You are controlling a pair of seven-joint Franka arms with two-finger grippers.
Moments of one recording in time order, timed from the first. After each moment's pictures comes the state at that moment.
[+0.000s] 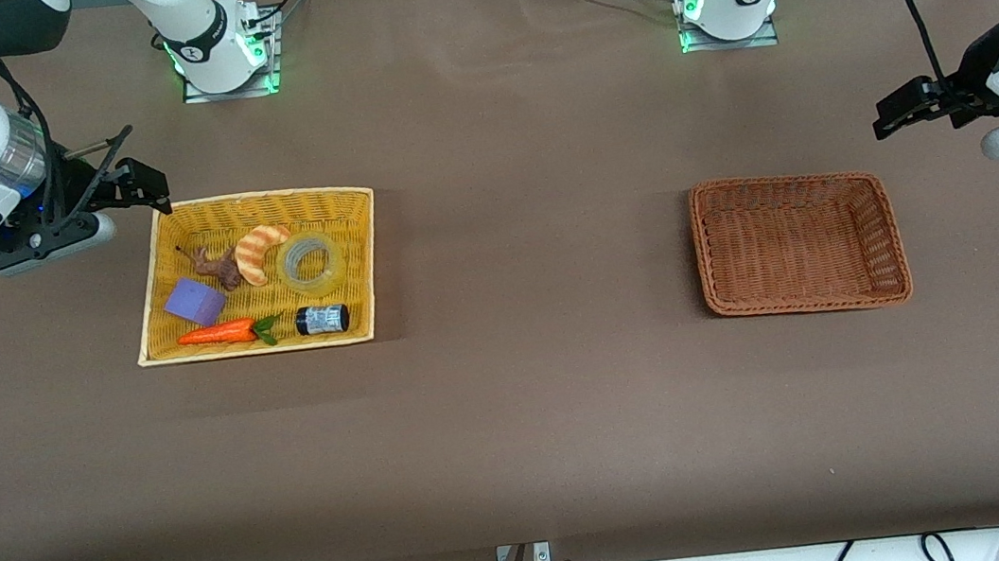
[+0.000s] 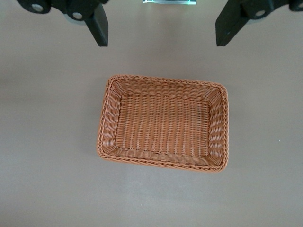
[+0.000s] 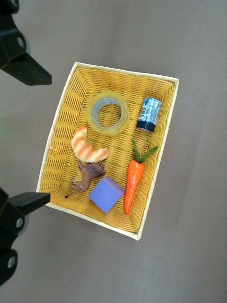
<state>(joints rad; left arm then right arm) -0.01 0.06 0.00 -1.57 -0.06 1.48 -0.08 0.21 -0.02 -0.05 -1.79 0.03 1.69 -0.08</state>
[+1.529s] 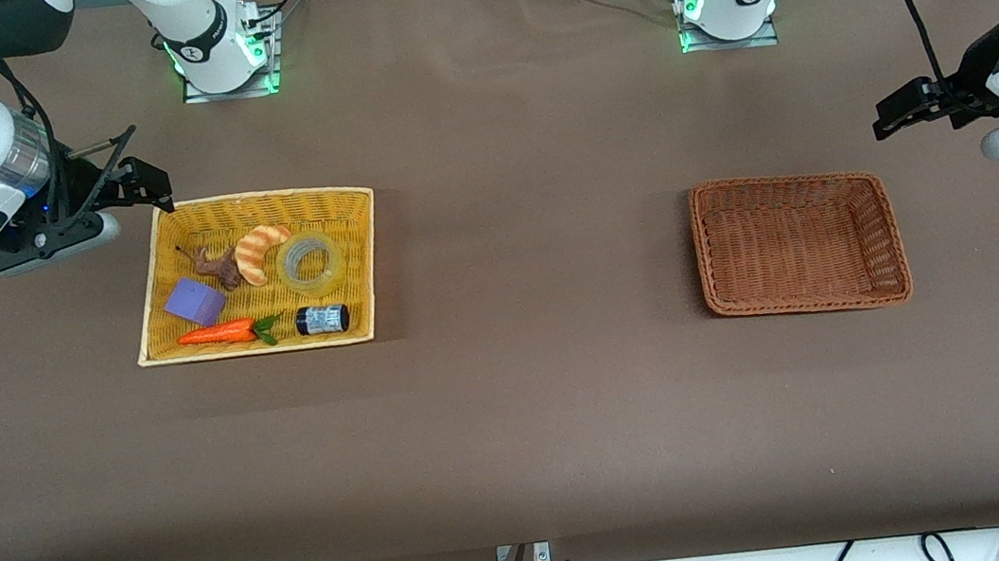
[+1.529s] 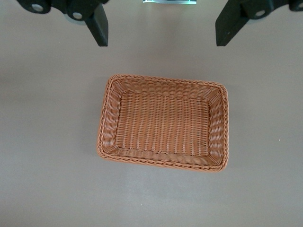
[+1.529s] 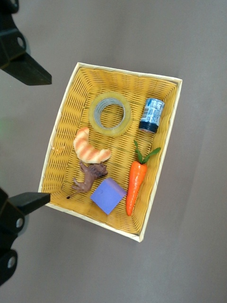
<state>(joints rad) -0.01 0.06 0.00 -1.57 -0.06 1.48 -0.08 0.21 -0.02 -0.05 -1.79 0.03 1.68 -0.08</state>
